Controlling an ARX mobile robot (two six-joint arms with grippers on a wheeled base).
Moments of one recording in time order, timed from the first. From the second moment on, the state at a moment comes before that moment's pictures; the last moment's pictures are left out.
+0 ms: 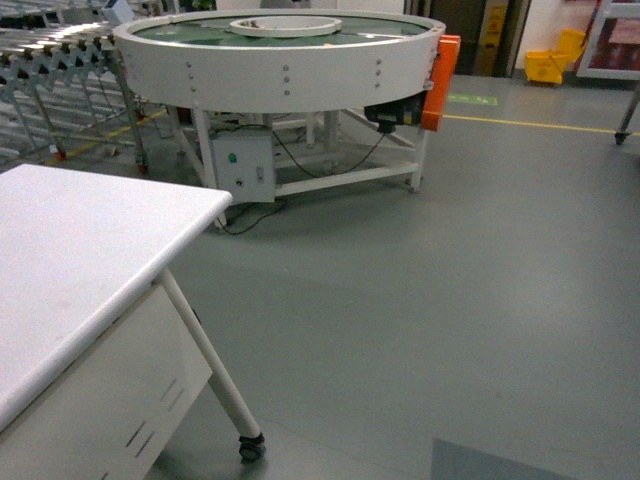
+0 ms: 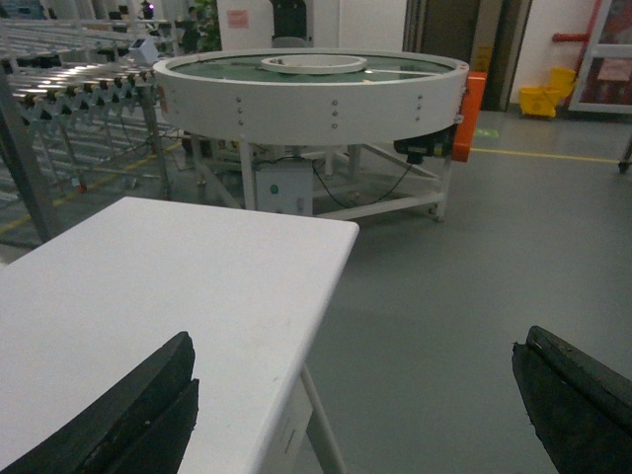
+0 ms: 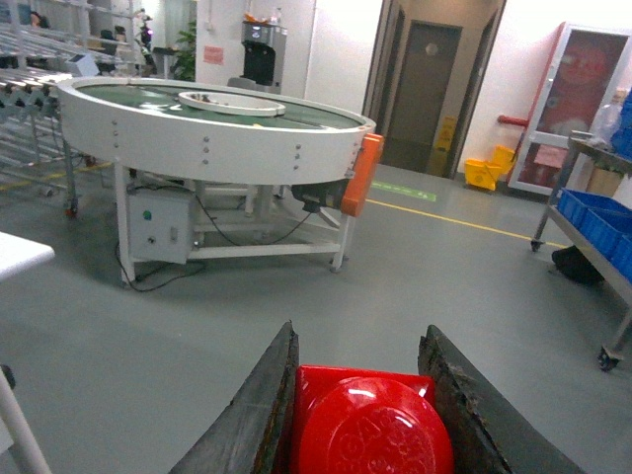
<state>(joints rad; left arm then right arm) 0.00 0.01 0.01 0.00 0.00 0.00 0.04 0.38 0.05 0.44 0.03 -0.12</state>
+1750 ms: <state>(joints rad) 0.00 0.01 0.01 0.00 0.00 0.00 0.04 0.39 0.05 0.44 0.03 -0.12</state>
